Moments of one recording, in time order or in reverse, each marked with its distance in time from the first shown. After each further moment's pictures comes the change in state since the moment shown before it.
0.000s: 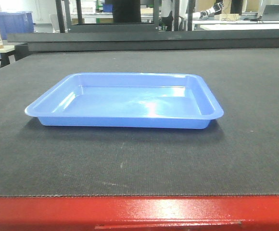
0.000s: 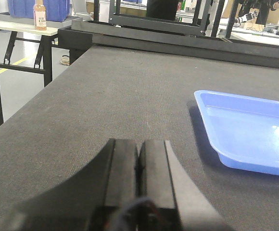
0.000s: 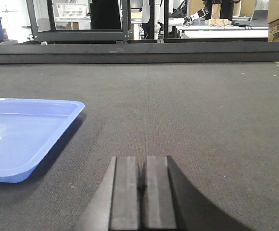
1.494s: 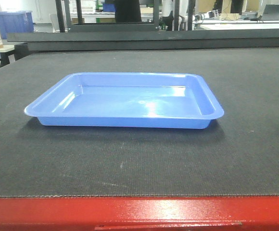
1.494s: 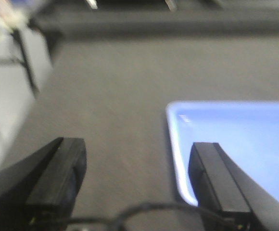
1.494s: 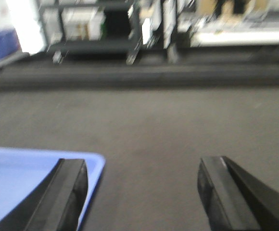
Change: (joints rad) left arm -0.139 0.699 -0.802 0.099 0.374 0.000; right arm 0.071 0.532 -0.646 0.020 0.190 0.003
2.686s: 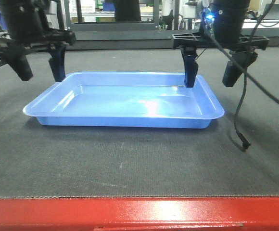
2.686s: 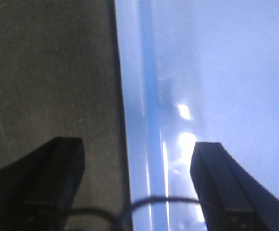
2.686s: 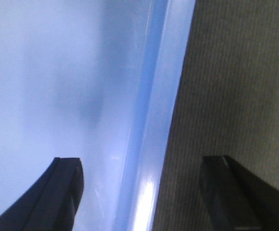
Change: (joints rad) left arm -0.125 1.361 -1.051 0.002 0.645 -0.073; right arm 0.229 1.508 -1.146 0.009 0.826 0.179
